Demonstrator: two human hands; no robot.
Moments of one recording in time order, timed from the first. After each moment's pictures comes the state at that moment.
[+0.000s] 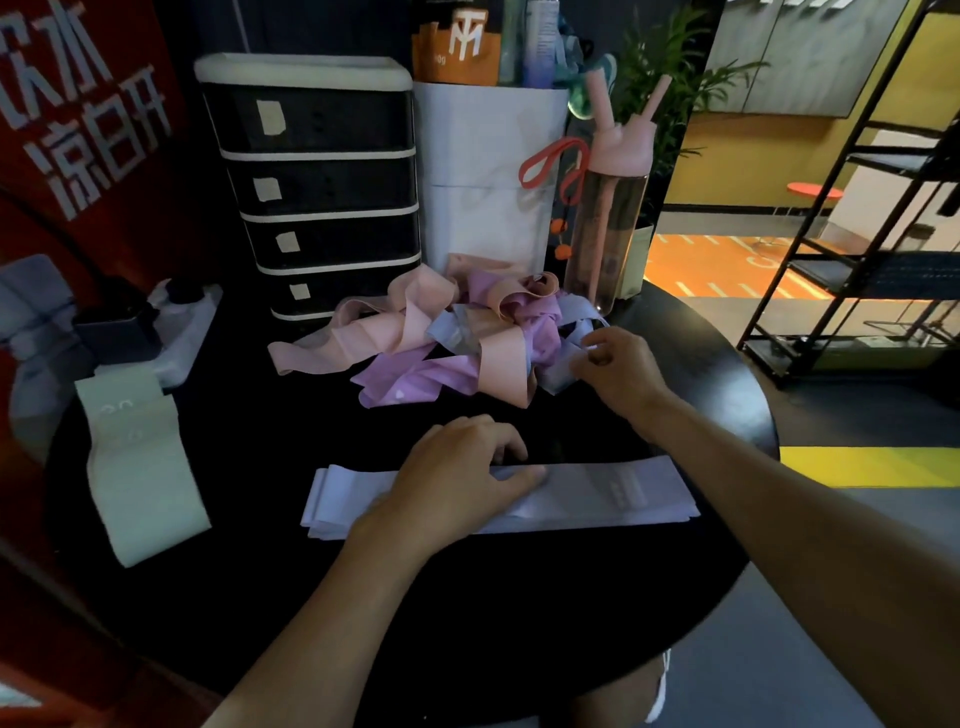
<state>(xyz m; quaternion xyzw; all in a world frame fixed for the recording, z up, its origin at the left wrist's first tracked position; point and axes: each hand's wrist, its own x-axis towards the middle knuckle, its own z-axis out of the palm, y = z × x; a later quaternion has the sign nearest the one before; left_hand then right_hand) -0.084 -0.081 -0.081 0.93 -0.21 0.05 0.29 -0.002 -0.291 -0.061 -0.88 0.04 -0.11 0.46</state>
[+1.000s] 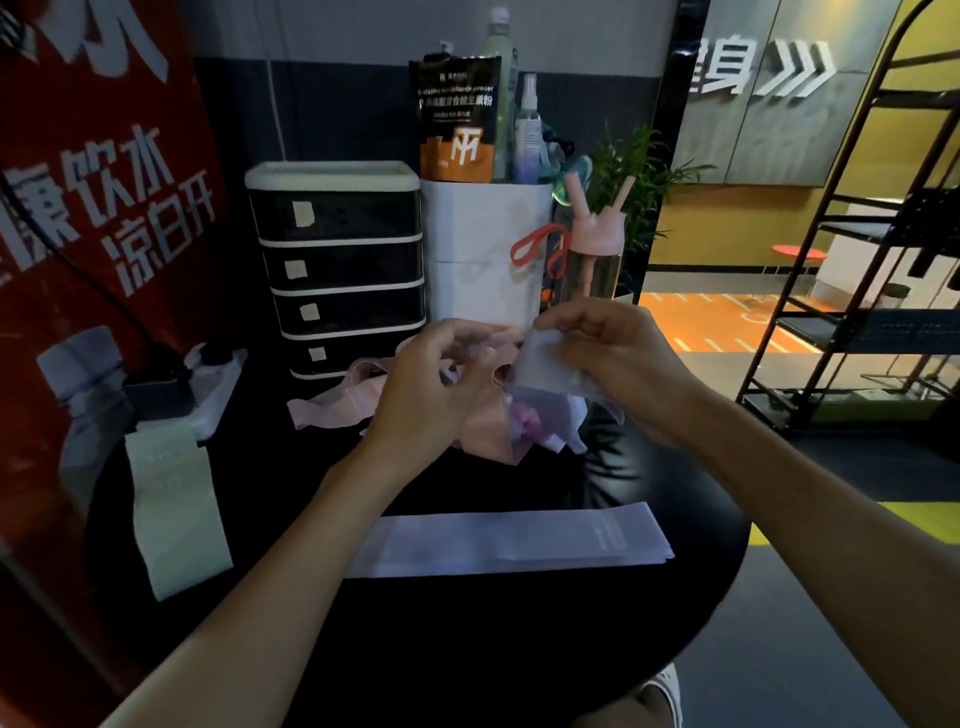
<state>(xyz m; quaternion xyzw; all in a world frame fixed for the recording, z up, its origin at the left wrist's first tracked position) -0.066 -0.072 0.015 0.79 -0.20 0.23 0.53 -0.070 -0.266 0.055 -0.79 -0.18 -0.13 0.57</state>
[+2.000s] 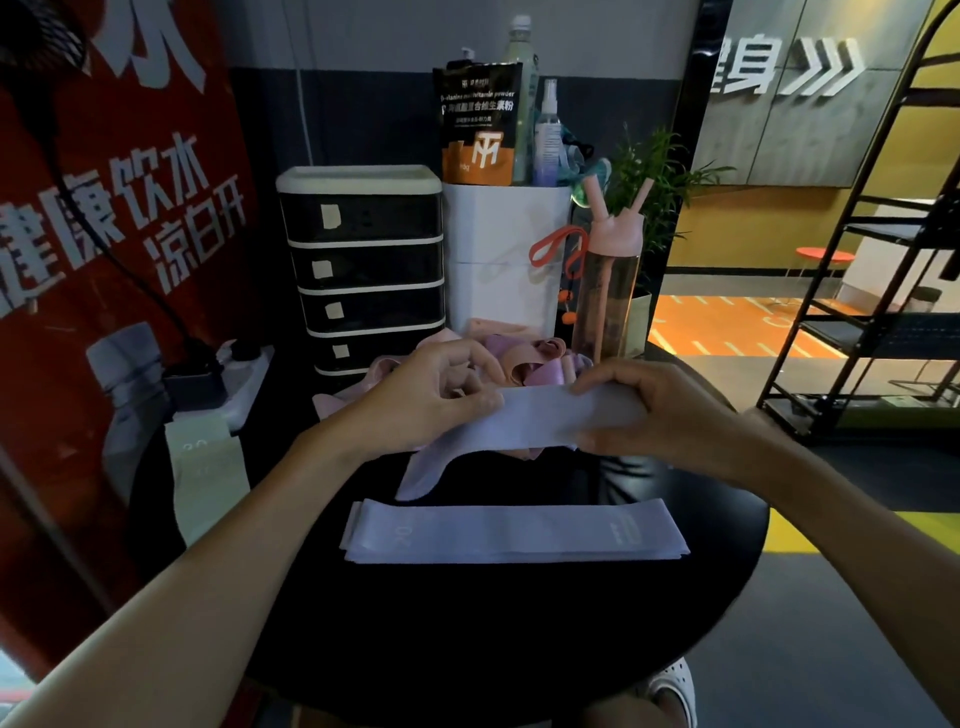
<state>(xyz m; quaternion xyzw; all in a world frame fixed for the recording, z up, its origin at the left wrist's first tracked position) -0.075 -0.034 0.029 0.81 -0.28 -0.01 0.52 -0.101 -0.296 0.036 -0.87 -0.23 -0.03 0.44</state>
